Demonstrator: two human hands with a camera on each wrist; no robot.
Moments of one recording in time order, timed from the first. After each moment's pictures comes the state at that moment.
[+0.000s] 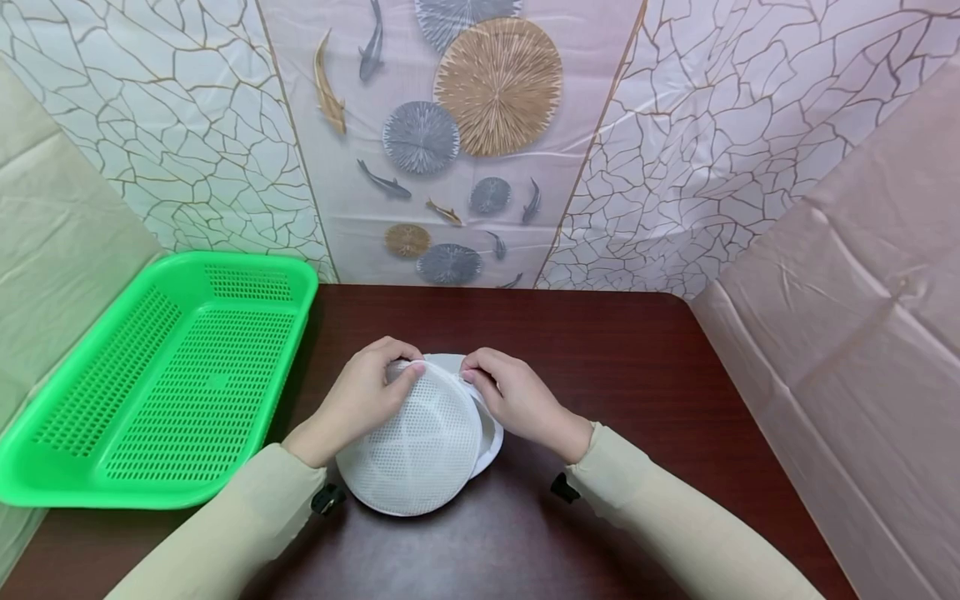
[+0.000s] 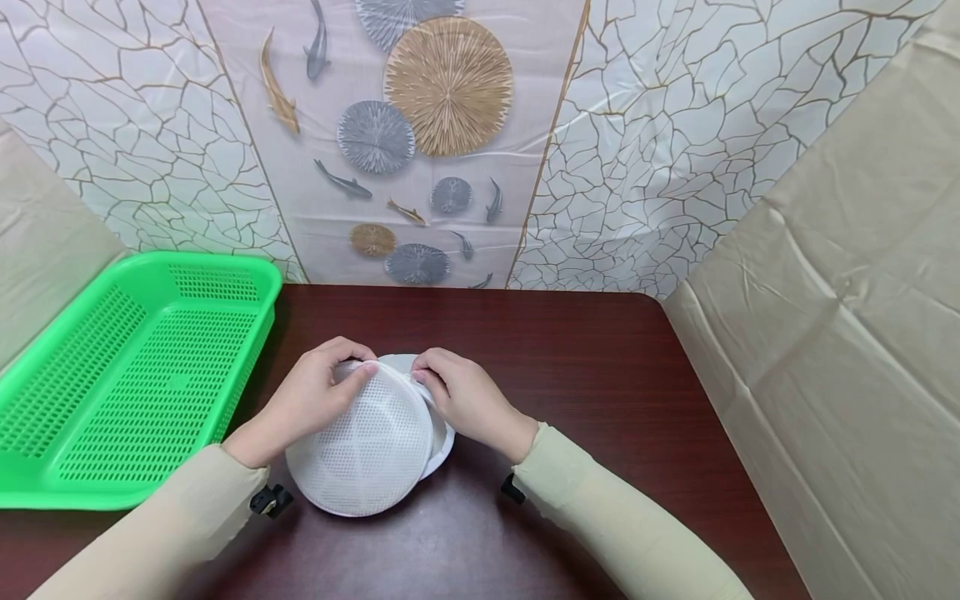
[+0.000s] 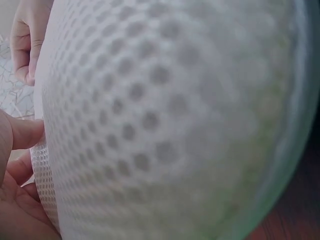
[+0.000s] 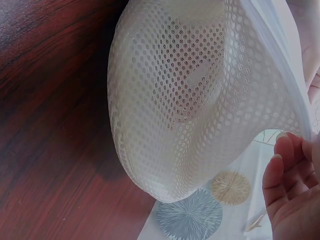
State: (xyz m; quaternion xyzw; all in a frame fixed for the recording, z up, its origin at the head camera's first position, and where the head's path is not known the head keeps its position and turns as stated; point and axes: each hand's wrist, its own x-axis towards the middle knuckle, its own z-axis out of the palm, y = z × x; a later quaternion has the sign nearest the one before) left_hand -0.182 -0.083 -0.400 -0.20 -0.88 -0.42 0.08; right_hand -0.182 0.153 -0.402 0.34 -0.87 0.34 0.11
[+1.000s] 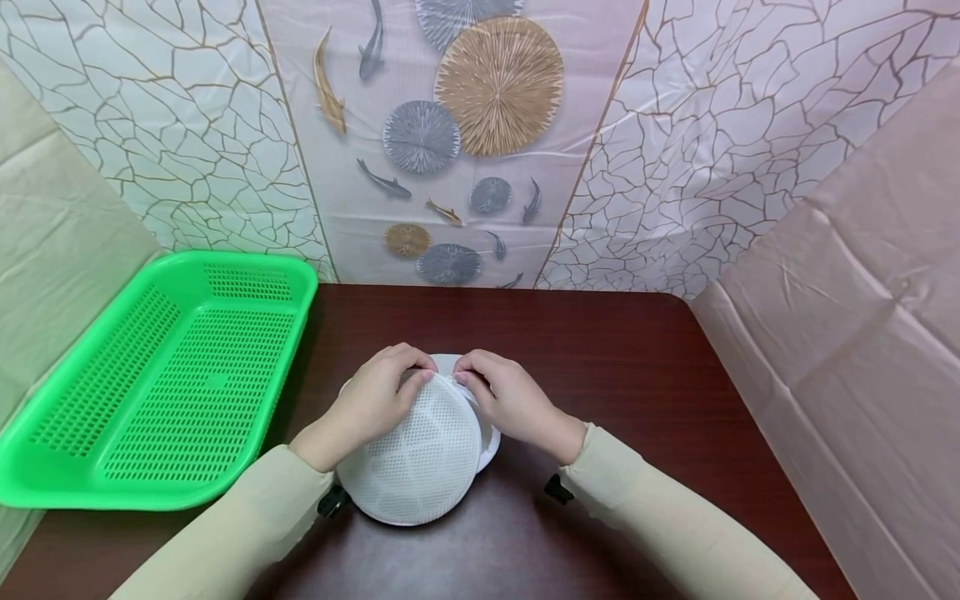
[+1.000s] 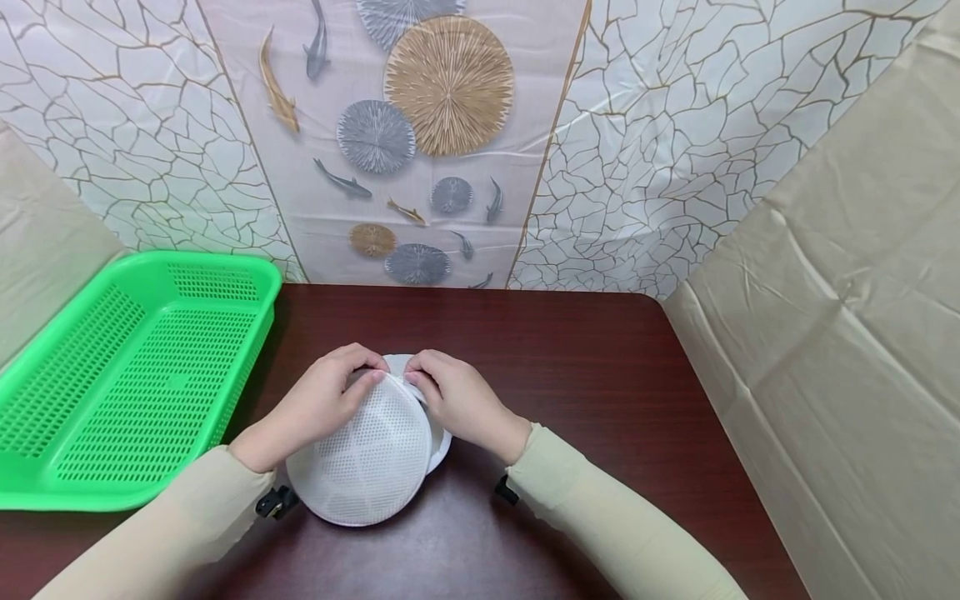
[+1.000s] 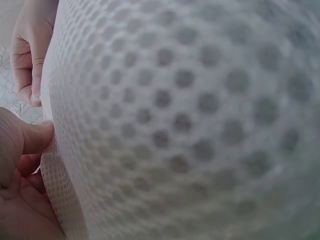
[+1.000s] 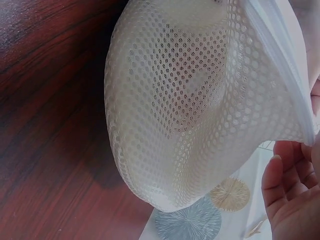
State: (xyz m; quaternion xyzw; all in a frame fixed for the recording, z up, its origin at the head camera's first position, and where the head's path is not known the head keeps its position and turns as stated) left_hand -0.180 -0.073 -0.398 -0.25 -0.90 -0.36 0.08; right_hand -0.183 0.145 -0.403 0.34 -0.87 0.35 0.10
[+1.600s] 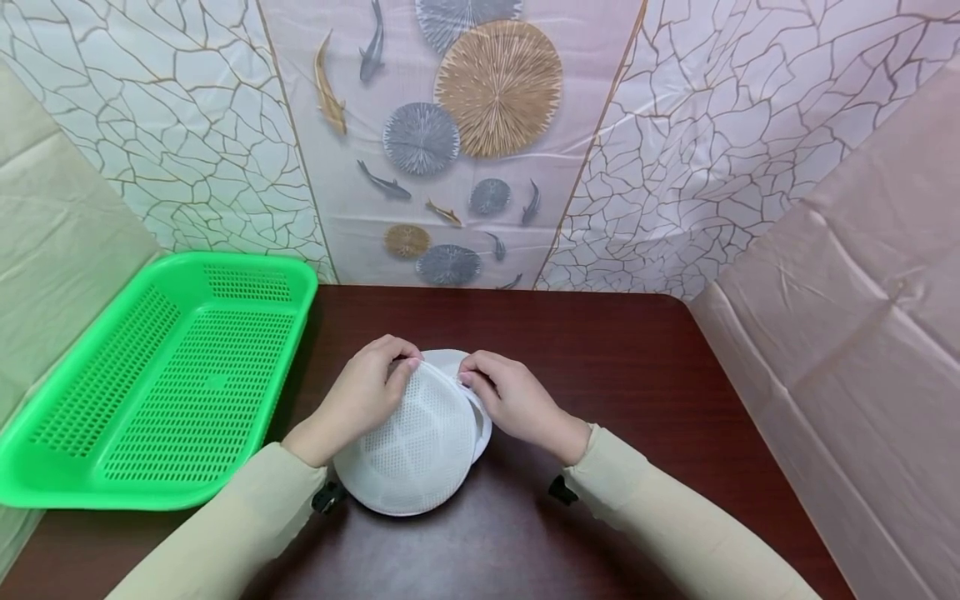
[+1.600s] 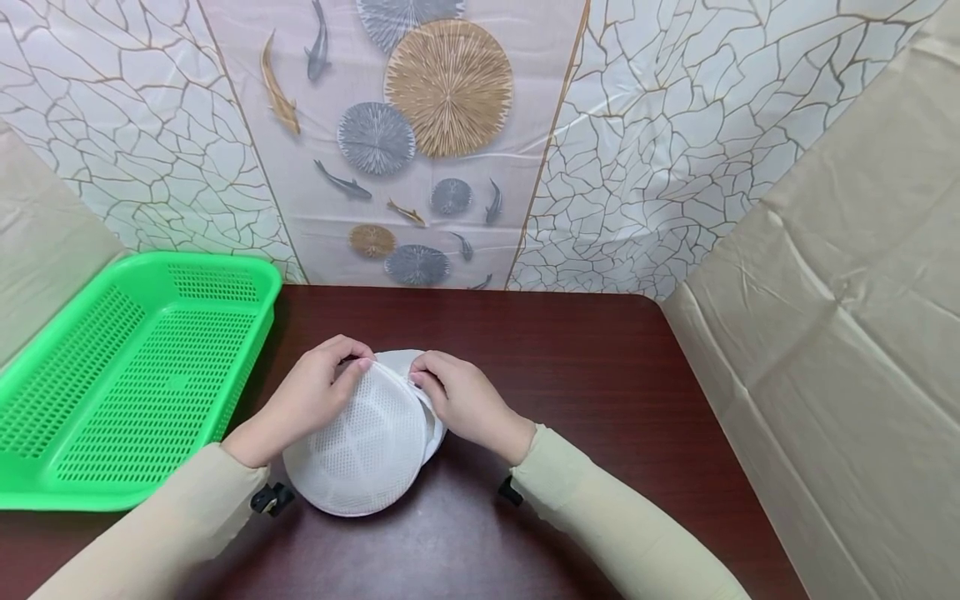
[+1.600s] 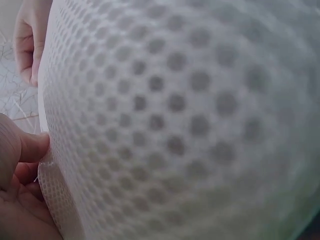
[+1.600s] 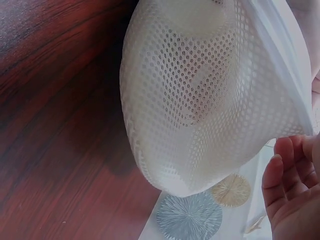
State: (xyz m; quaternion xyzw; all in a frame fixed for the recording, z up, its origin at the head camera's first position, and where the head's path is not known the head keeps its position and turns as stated) left_hand -0.180 -0.082 -0.394 -0.20 -0.90 -0.39 0.08; right_hand -0.181 0.151 -0.403 0.34 -0.86 0.35 0.12
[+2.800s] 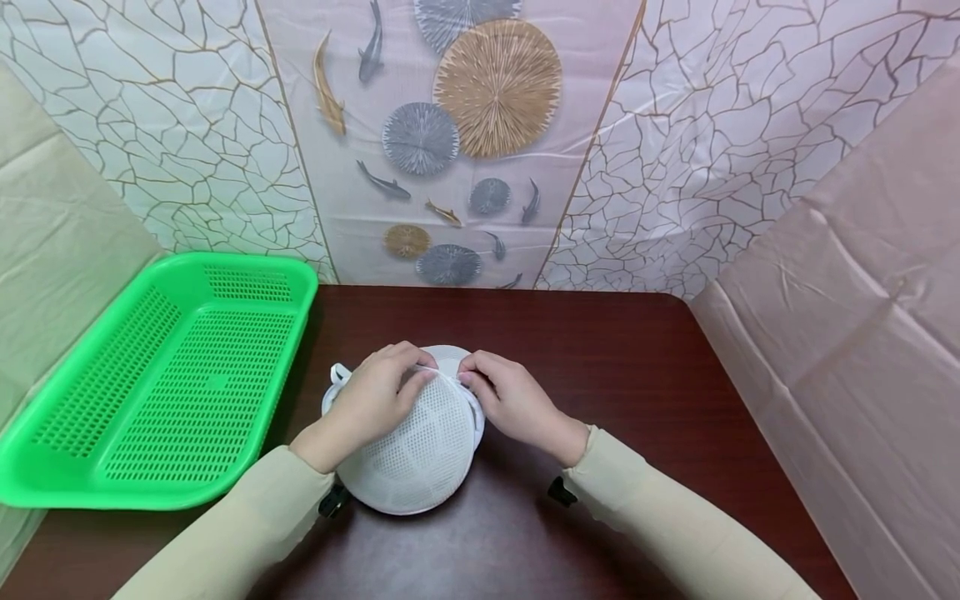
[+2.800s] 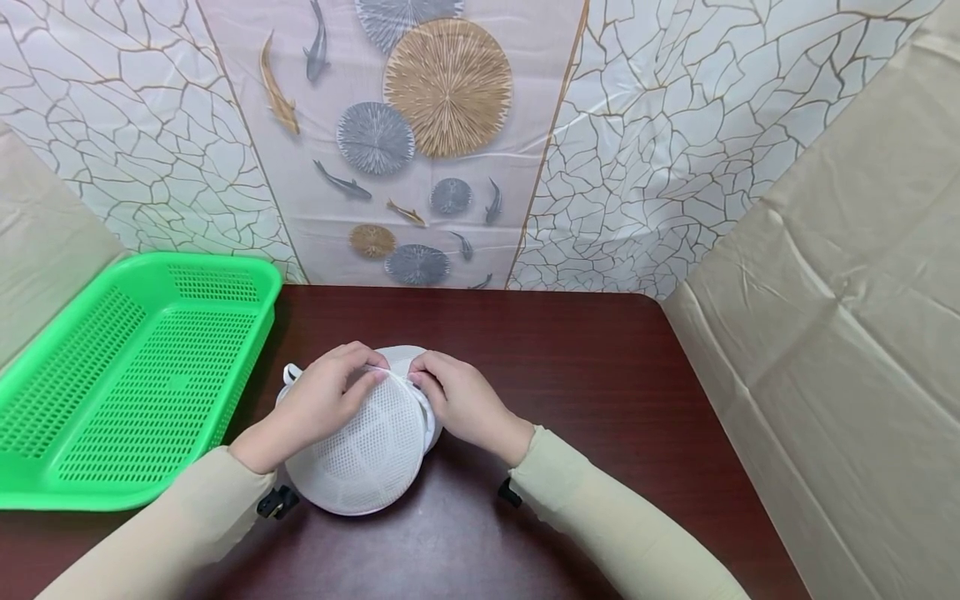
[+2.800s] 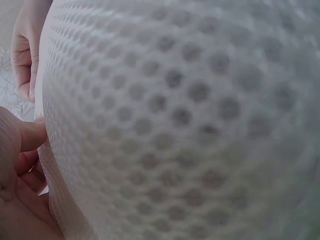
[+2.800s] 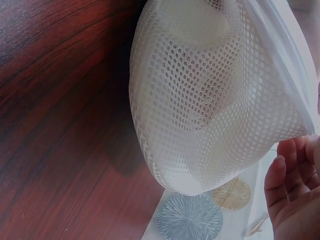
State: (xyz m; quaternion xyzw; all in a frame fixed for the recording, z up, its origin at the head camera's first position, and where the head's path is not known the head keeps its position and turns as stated) left_hand -0.177 -0.073 -0.394 -0.27 -0.89 -0.34 0.10; right_hand -0.179 0.149 -0.402 0.34 -0.86 0.36 0.11
